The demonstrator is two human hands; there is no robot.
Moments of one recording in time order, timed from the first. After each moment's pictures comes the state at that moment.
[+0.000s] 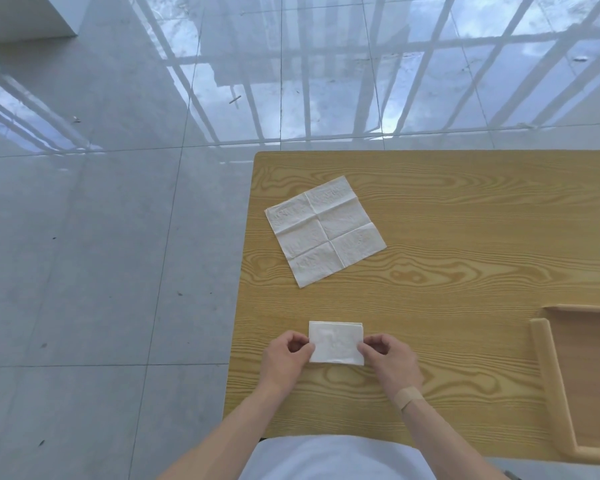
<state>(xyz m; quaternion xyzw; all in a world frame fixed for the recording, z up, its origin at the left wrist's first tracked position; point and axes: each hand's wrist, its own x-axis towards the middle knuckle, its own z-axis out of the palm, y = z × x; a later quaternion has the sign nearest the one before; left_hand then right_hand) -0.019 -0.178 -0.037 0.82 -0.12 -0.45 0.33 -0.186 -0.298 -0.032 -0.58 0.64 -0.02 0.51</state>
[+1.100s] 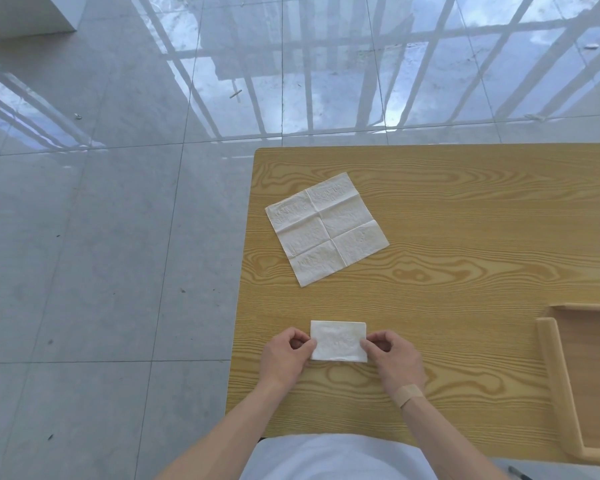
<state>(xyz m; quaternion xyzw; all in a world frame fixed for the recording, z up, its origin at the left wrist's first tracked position) -0.015 -0.182 -0.037 0.83 -0.14 -0.44 0.29 -0.180 -0.301 -0.025 -0.57 0.66 0.01 0.49</state>
